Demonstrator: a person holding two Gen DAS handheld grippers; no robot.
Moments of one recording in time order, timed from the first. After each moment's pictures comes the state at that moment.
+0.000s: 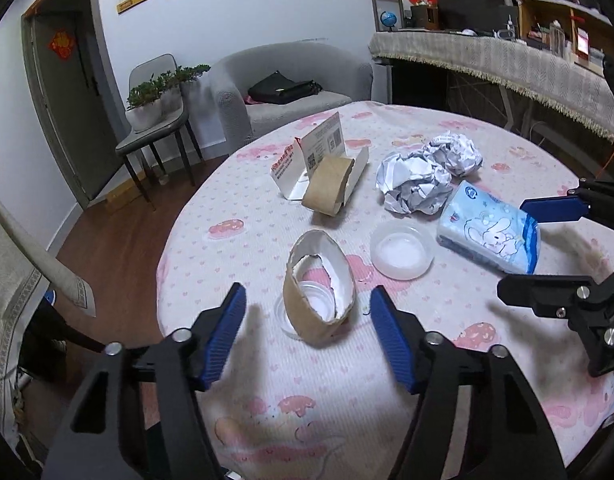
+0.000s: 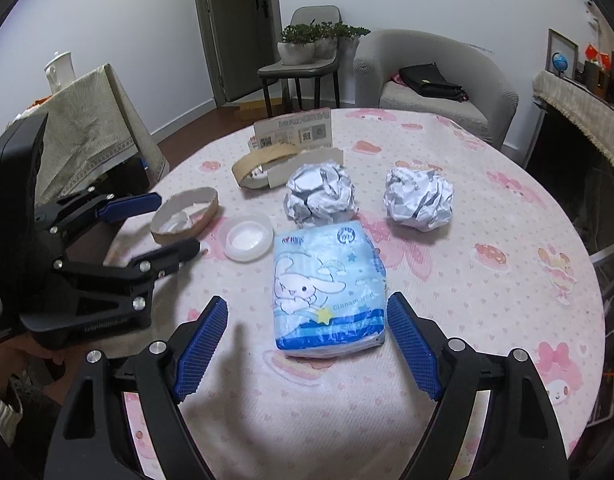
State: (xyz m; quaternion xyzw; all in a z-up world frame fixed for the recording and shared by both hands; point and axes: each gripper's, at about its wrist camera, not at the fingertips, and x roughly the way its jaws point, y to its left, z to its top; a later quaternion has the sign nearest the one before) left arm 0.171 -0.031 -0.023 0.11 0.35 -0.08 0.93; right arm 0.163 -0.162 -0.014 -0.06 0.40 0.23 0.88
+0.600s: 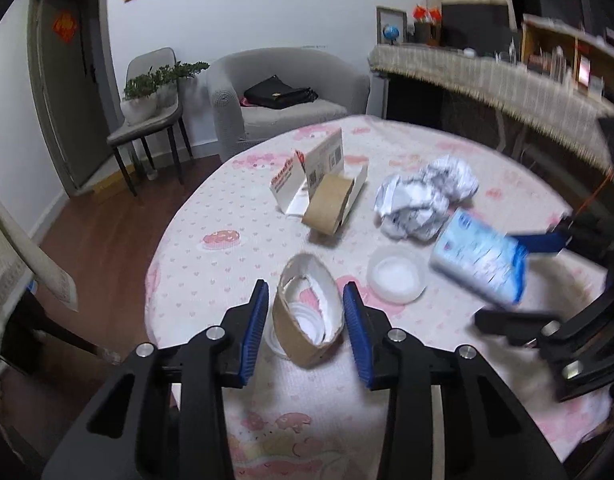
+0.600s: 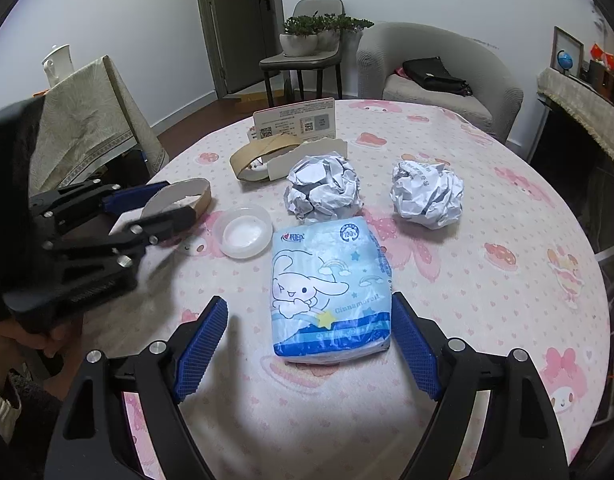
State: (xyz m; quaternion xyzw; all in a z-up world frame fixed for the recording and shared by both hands) left arm 0.175 -0.016 -0.009 0.04 0.34 -0.11 0.93; right arm 0.172 -0.153 -0.017 -0.07 0.41 0.23 0.88
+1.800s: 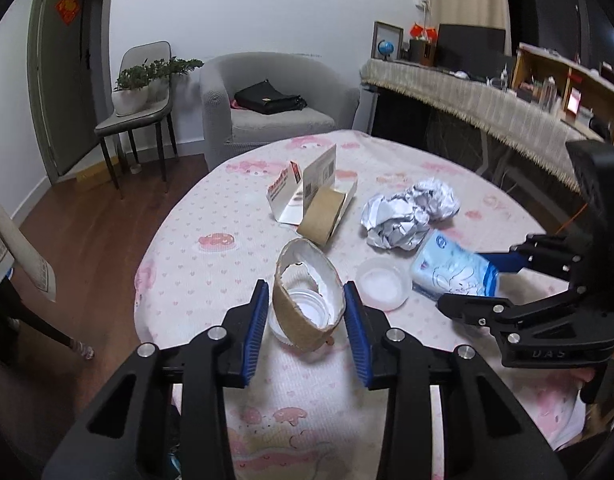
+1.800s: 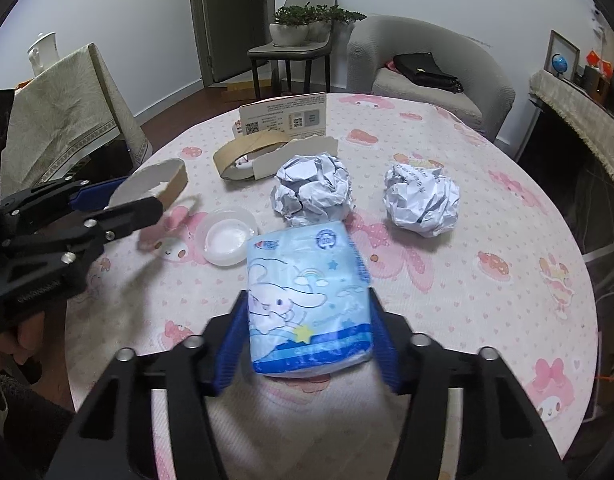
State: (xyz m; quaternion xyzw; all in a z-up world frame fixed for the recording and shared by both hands) left arm 0.170 -0.005 -0.003 0.00 0.34 -0.14 0.93; right arm 0.181 -0.148 -0.018 -0.09 0.42 0.21 0.88
